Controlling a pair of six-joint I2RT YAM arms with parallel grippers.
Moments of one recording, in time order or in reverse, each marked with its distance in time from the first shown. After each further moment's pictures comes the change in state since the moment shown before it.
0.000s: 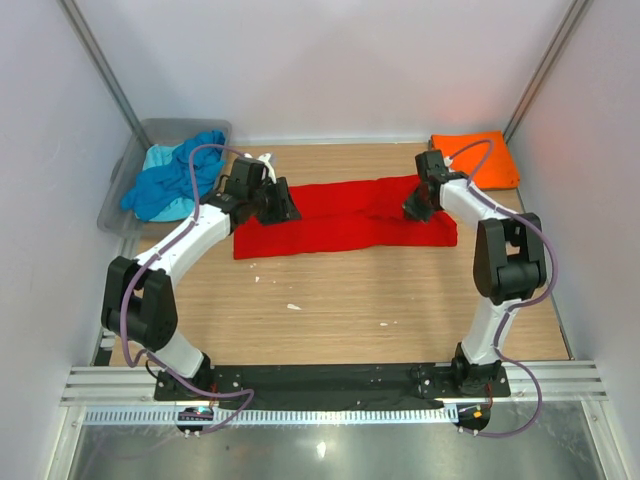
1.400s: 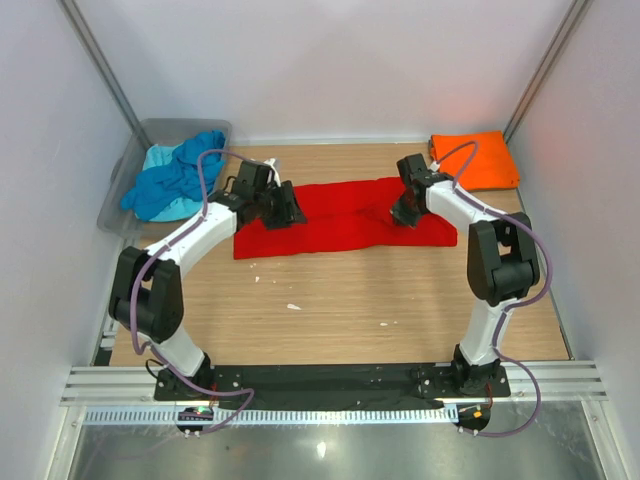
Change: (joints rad) left arm -0.010 0.058 0.002 0.010 0.024 -0.048; right arm 0.100 -0.011 0.005 -0.060 0.069 0.100
